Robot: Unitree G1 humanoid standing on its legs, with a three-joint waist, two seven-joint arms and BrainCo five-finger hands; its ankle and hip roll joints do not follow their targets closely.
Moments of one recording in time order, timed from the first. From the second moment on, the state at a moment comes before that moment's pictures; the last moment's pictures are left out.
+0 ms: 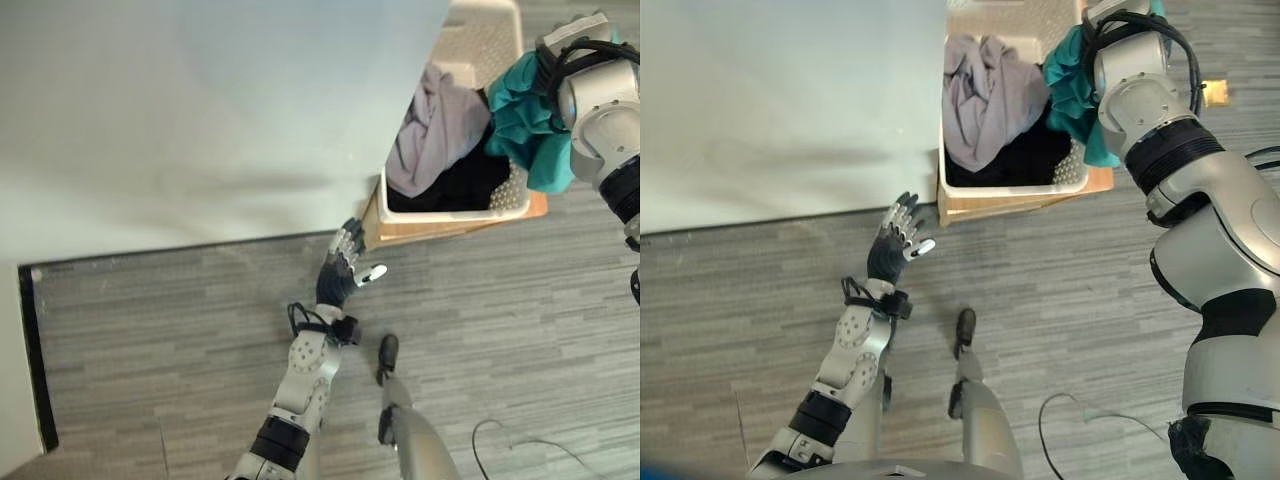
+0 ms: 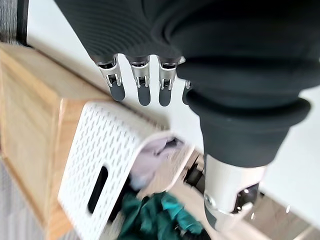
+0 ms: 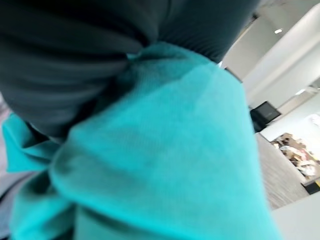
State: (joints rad) left arm -0.22 0.00 -0.27 0.17 -0.35 -0.31 0.05; right arm -1.55 -0.80 1.02 0.84 -0.76 0.36 0.20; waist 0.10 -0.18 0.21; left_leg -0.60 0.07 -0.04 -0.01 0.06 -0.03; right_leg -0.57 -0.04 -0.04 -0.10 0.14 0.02
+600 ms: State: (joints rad) left arm -0.19 0.04 -0.27 0.16 -0.35 -0.32 0.06; right arm -1.59 -0.72 0.91 0.92 -0.61 0.33 -0.05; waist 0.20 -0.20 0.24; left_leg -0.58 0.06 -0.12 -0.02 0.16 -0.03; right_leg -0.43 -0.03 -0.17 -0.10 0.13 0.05
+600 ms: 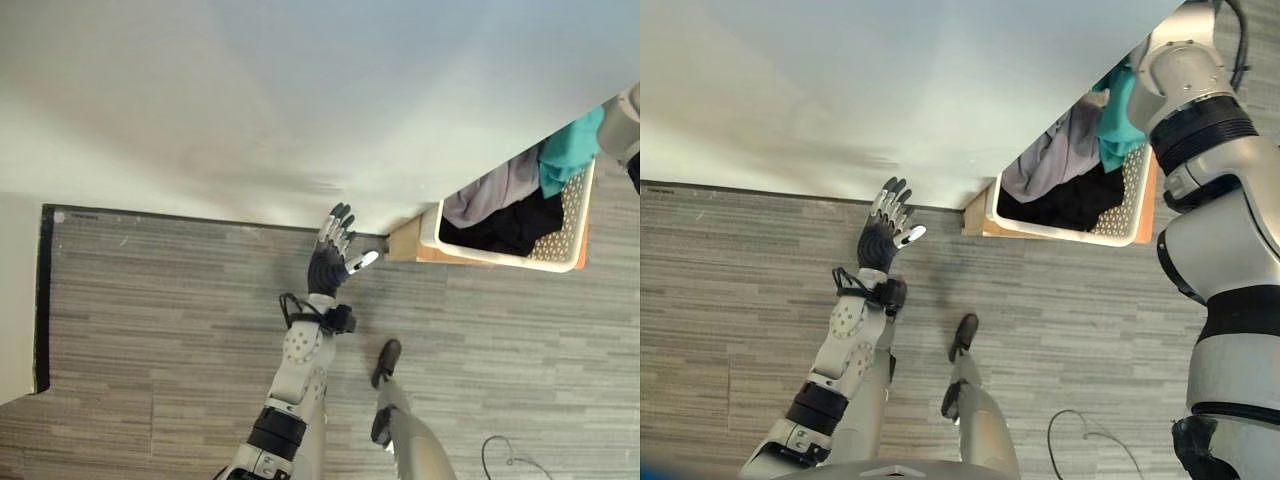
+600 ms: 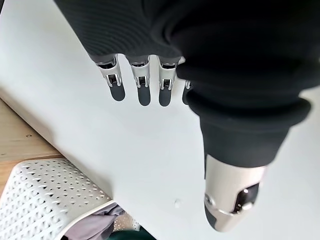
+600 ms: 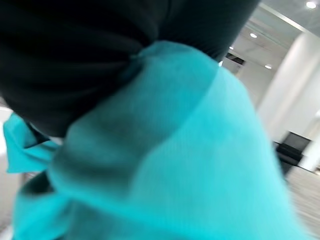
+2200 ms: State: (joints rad) left arm -0.02 0.04 -0.27 0.20 -0.35 -0.35 -0.01; right arm -0.86 -0.51 0.40 0.53 -0.88 0.56 0.36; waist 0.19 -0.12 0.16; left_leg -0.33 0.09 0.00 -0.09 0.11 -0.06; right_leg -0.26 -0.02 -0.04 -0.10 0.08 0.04
